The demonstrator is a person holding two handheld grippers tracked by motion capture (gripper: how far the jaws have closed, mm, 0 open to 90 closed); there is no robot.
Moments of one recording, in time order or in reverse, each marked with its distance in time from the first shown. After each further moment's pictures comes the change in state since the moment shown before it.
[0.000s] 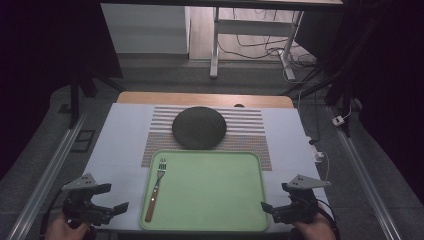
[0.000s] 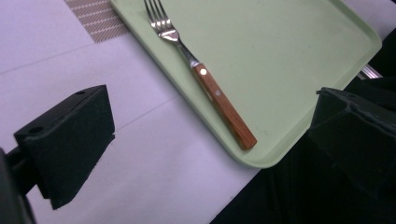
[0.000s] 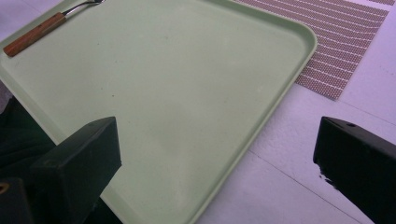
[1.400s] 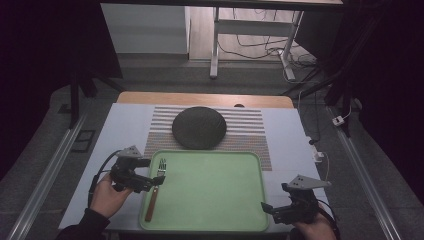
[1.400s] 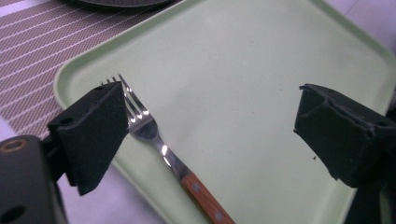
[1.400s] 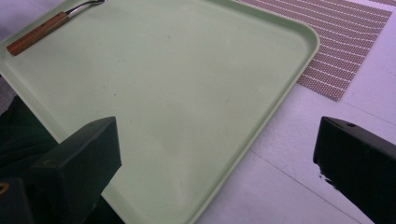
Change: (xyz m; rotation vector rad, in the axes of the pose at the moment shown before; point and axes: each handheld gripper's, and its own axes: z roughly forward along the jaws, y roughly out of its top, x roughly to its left) left arm -0.006 0.081 0.074 0.030 -0.067 0.119; right arm -0.001 -0.001 0.000 -0.003 0.008 -0.007
